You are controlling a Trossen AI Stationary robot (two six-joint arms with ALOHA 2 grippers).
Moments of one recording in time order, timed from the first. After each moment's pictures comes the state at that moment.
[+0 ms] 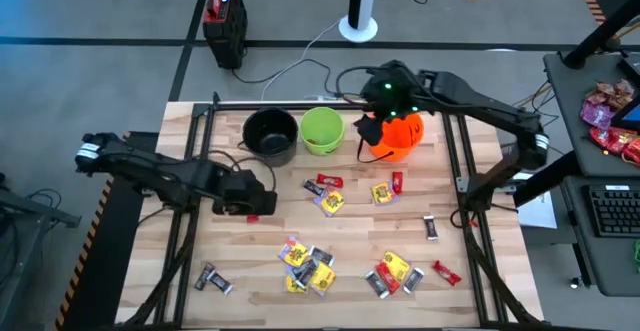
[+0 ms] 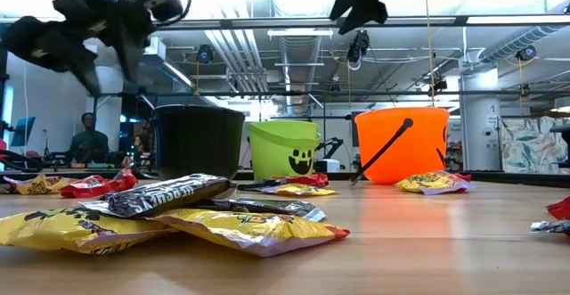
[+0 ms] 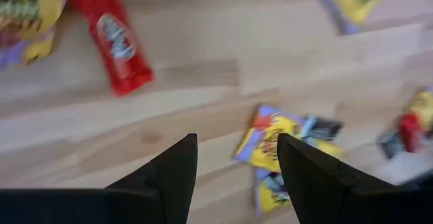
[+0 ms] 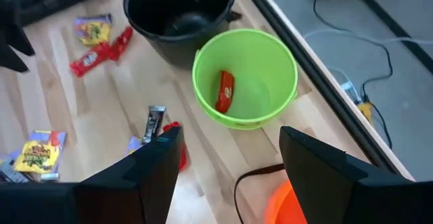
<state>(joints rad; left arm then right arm) -0.21 1.22 0.91 -0.88 0.01 -1.68 -0.38 1.52 1.69 -0.98 -0.03 0.12</state>
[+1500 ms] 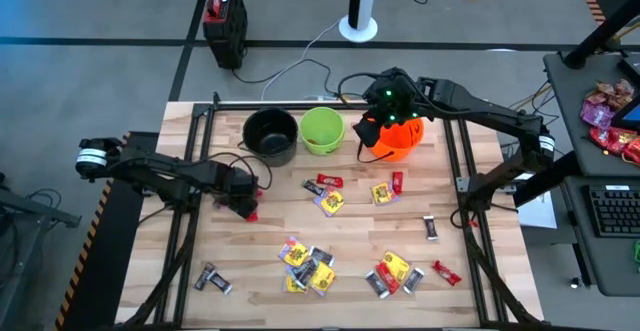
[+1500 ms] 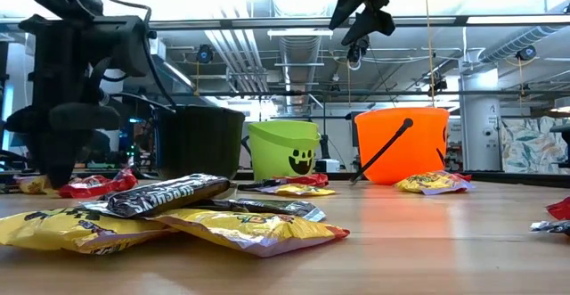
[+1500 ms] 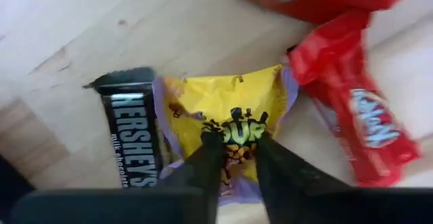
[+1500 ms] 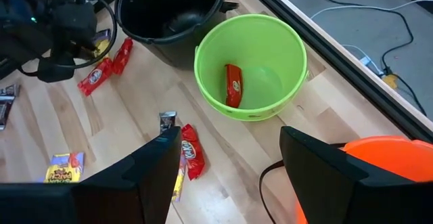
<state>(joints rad) 0.00 1.23 0.53 -0.83 -0.04 -1.01 -0.37 1.50 1.58 -0.90 -0.03 0.30</state>
